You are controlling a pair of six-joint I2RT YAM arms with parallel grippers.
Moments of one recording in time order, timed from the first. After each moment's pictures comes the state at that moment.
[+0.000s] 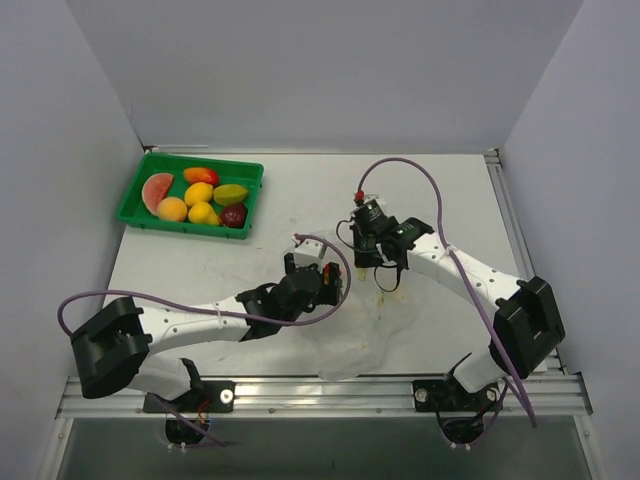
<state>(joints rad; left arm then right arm) -1.11 1.34 0.71 0.14 -0.52 -0.57 0.69 1.51 1.15 -0.63 0.19 0.47</state>
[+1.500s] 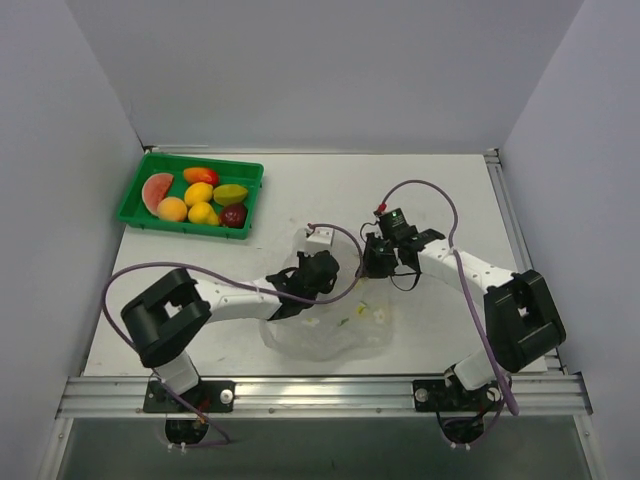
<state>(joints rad) -1.00 1.73 0.88 0.20 -0.62 -0.54 0.50 1.53 0.91 -0.40 -0.20 0.60</state>
